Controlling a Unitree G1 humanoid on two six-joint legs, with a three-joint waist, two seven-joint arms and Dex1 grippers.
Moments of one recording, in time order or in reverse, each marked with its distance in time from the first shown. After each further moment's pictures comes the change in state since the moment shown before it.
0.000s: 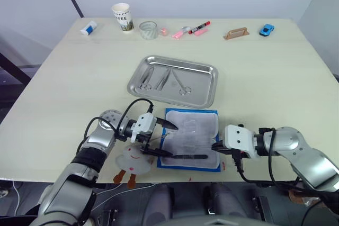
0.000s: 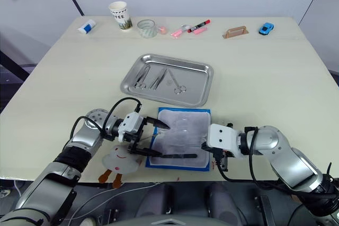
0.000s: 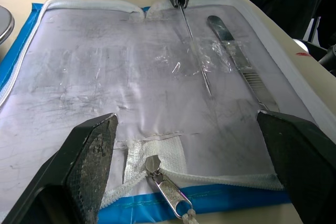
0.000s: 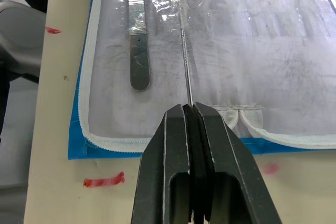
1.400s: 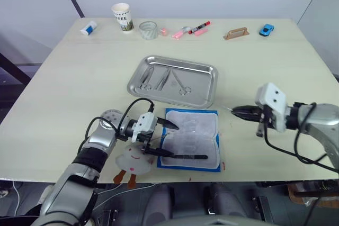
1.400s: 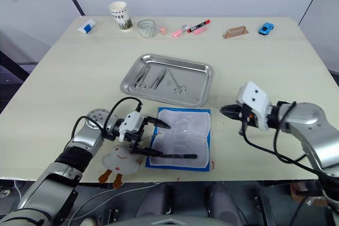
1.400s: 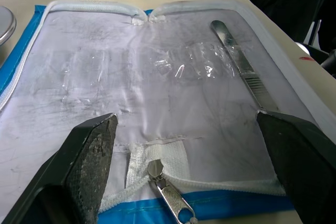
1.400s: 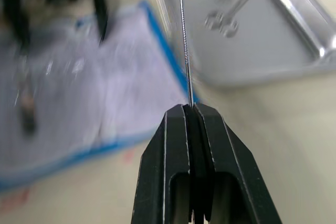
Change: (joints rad) left arm 0.011 -0.016 0.020 -0.031 0.019 0.032 0.000; right arm -0.173 0.074 -0.331 0.097 0.287 0.243 -0.159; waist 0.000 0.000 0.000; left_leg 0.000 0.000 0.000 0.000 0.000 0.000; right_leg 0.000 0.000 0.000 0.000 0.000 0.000
